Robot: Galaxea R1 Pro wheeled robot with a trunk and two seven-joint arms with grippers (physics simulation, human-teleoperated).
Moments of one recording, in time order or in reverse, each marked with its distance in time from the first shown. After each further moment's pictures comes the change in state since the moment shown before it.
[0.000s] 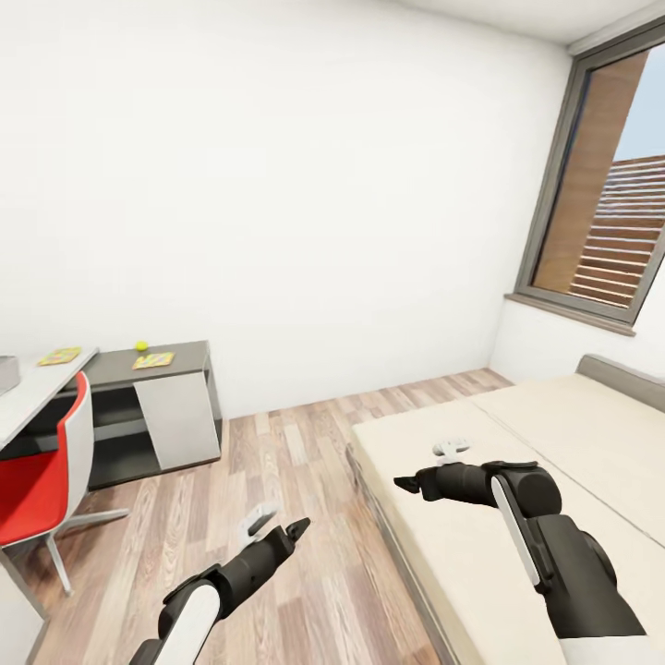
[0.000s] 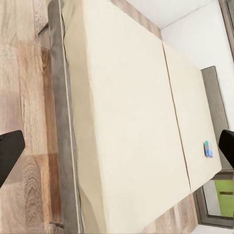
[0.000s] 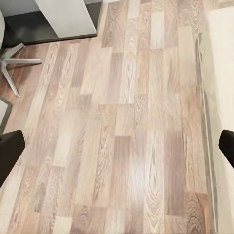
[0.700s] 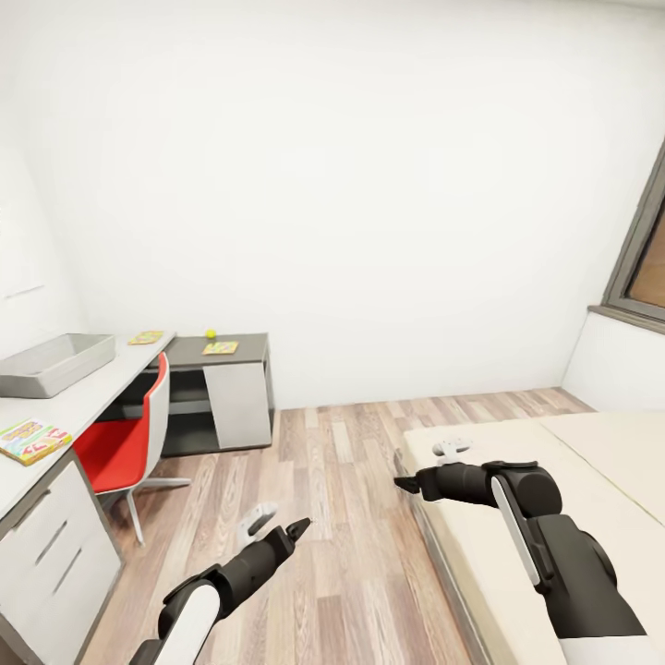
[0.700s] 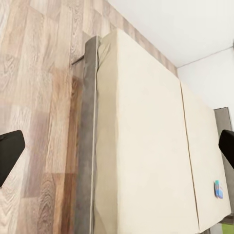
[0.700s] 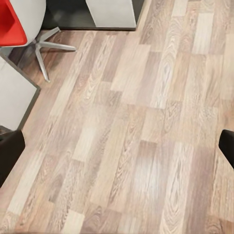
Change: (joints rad) left arm 0.000 0.000 0.000 0.000 0.000 0.000 0.000; right arm 0.000 0.000 0.000 0.000 0.000 0.000 0.000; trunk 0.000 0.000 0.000
